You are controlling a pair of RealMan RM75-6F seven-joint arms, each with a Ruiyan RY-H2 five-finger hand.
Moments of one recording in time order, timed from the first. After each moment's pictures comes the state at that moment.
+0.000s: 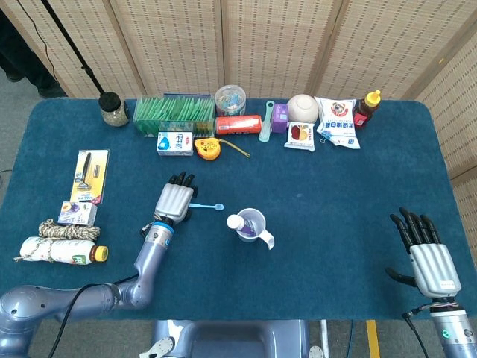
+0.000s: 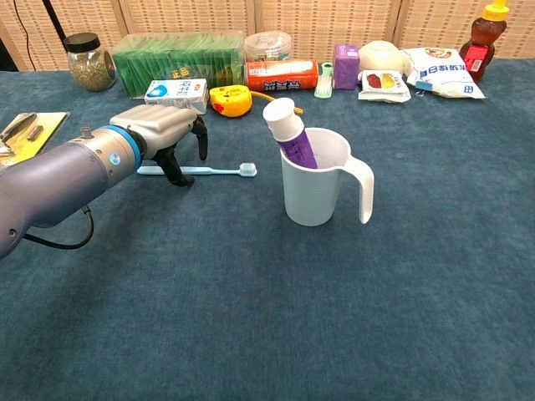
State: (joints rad) left arm -0.91 -1.83 -0.22 -1.25 0.74 1.02 0.70; right arm 0.12 -1.13 0.04 -1.60 -1.56 1.45 0.00
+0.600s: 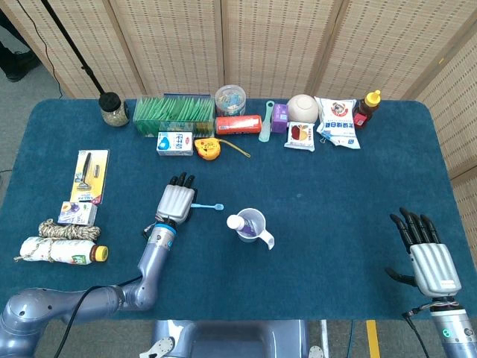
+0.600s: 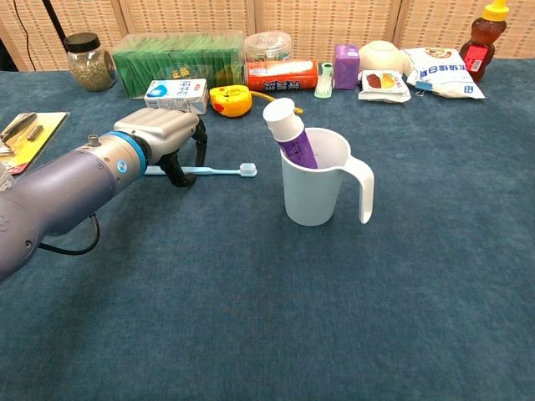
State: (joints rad) left arm -0.90 -1.87 -0.23 -1.21 0.76 1.05 0.73; right arm 0.12 -1.13 0.04 -1.60 -1.56 1.45 0.01
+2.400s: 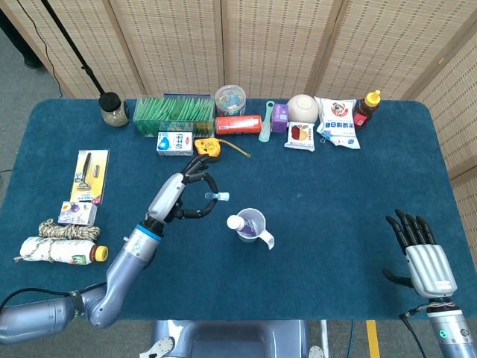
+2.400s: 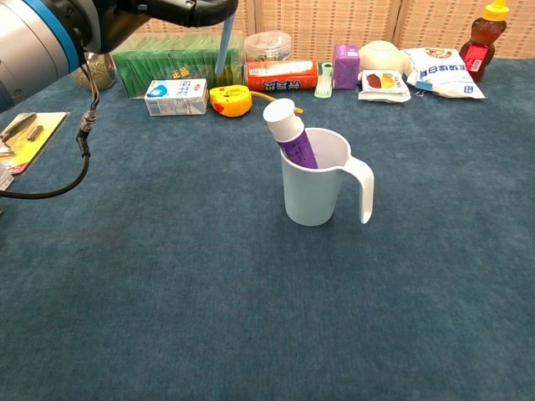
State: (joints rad) left arm -0.71 -1.56 -0.36 -1.71 1.30 1.09 -0.38; right arm 0.13 -1.14 0.03 -1.61 -1.56 1.44 -0.01
